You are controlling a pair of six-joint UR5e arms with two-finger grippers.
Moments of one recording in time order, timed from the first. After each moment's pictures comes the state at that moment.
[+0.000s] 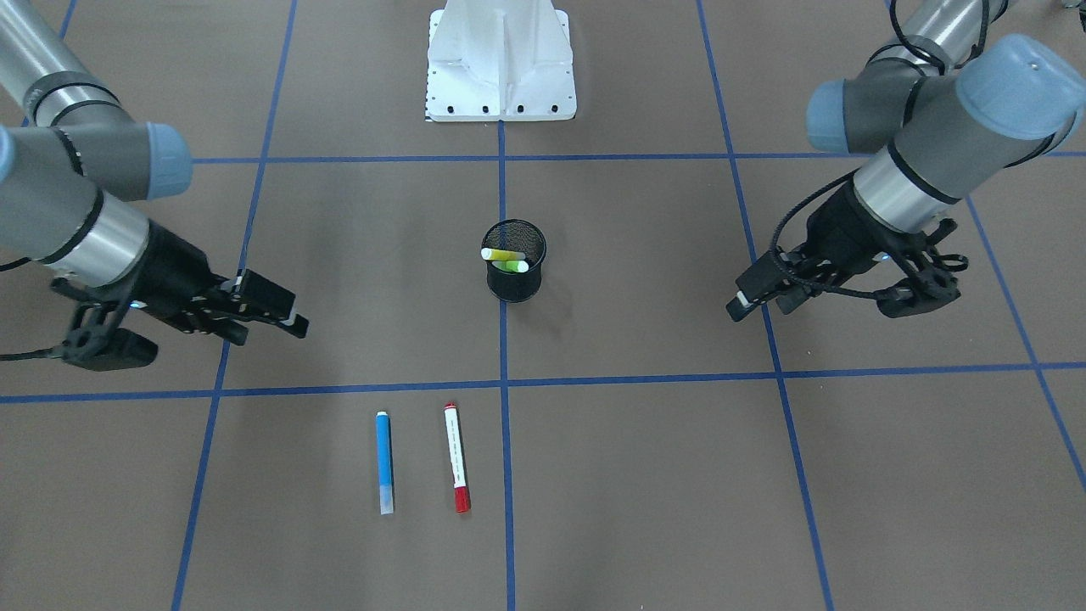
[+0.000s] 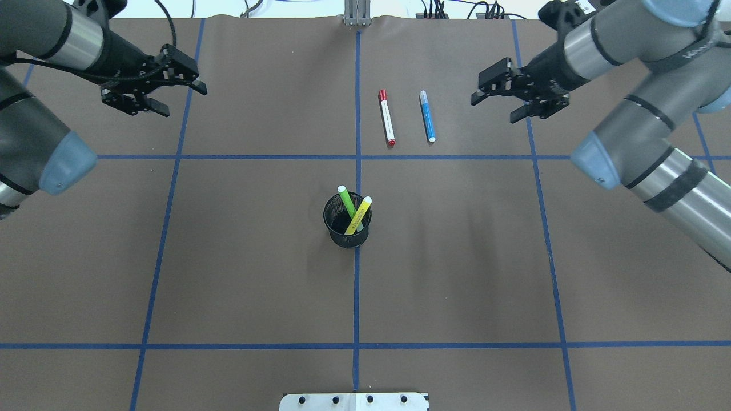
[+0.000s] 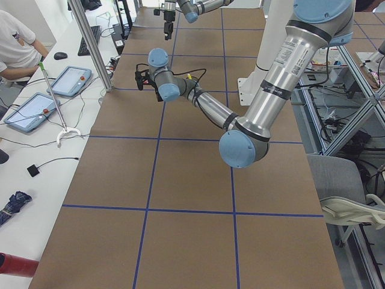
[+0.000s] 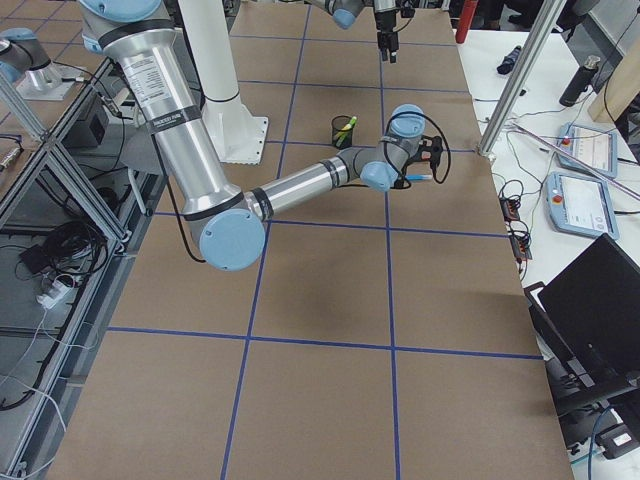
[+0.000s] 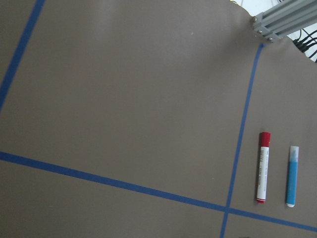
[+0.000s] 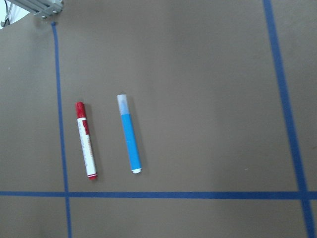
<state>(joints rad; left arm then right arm) -1.03 -1.99 -1.66 -2.08 -2.32 -1.33 0.95 -1.05 1.56 -1.00 2.36 1.29</state>
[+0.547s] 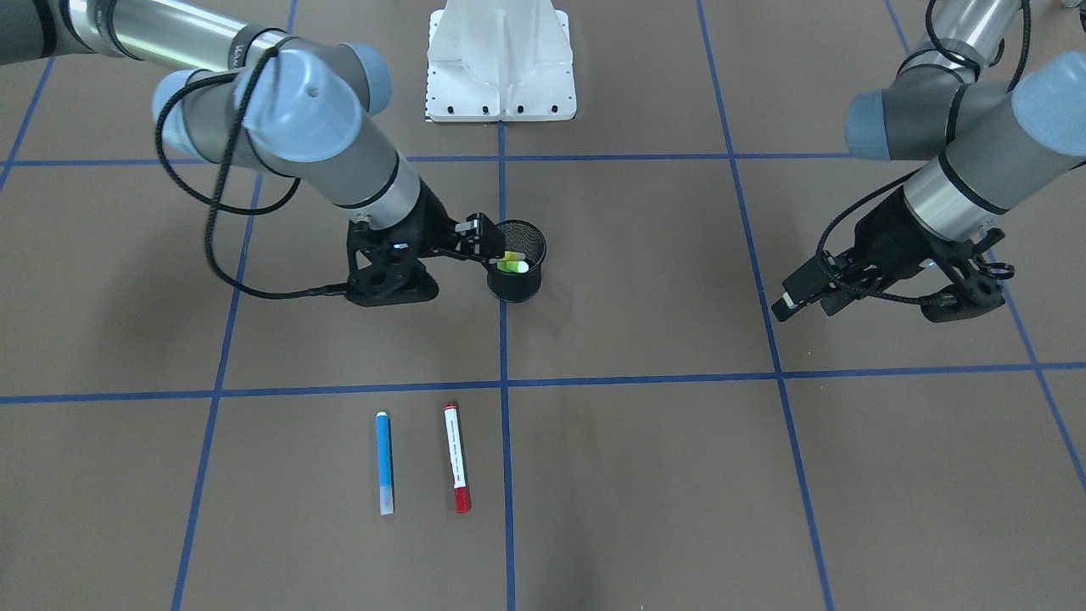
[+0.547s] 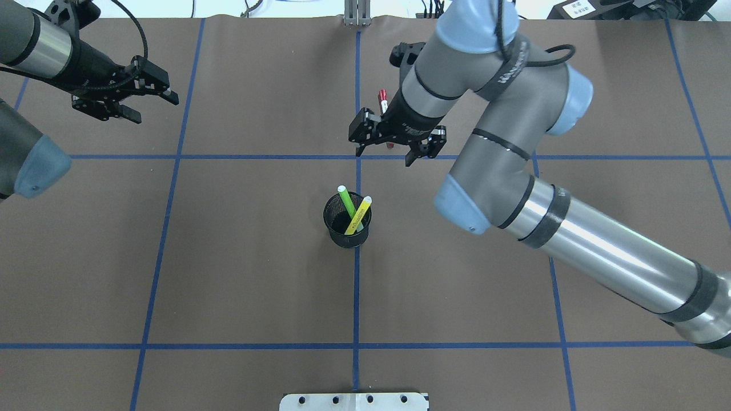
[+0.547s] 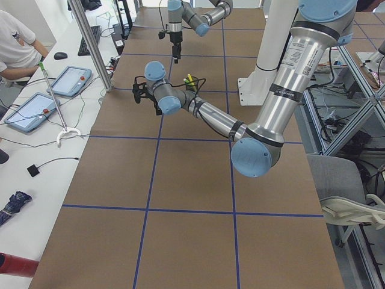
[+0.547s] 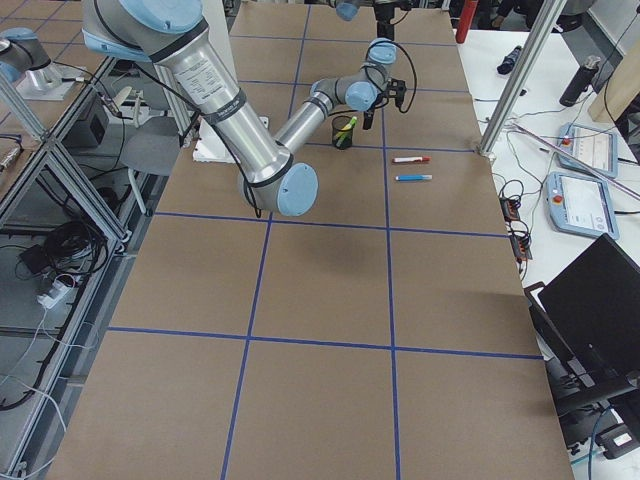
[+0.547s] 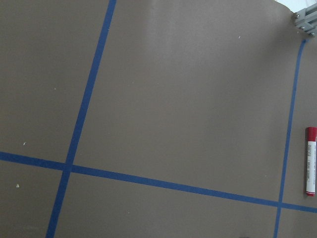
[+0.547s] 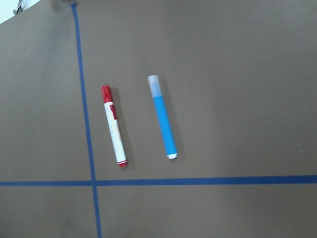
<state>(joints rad) -1.05 -1.94 -1.65 -2.09 -2.34 -1.26 0.71 -0.78 1.54 -1.43 2.21 1.20</state>
